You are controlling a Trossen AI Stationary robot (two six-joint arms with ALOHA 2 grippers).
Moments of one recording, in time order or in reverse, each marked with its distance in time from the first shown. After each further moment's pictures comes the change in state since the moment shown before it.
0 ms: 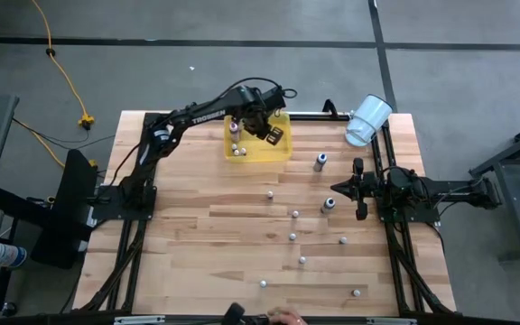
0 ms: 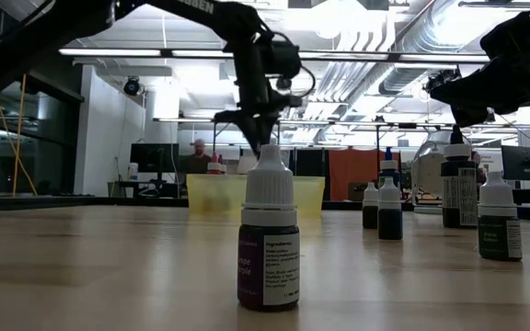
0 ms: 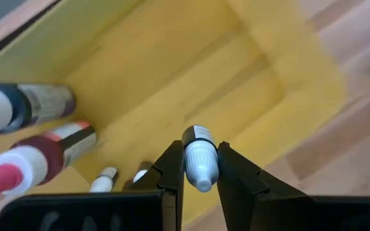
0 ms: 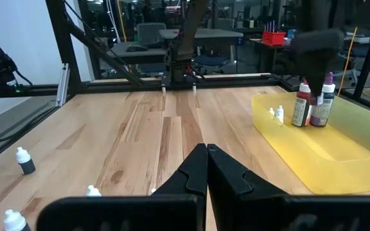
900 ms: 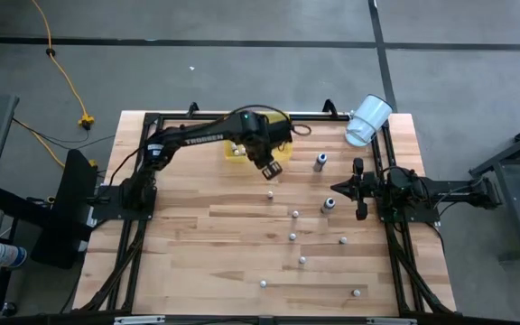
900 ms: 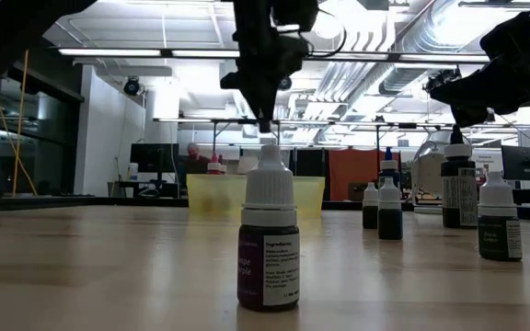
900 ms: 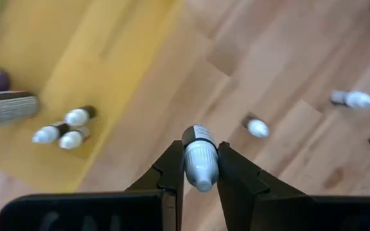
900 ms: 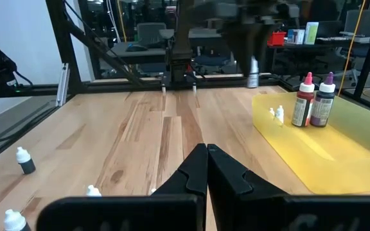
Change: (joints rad) left arm -0.240 -0.094 0.001 -0.142 0.005 0.122; right arm 0.000 0.000 0.000 -0.002 0.000 0.000
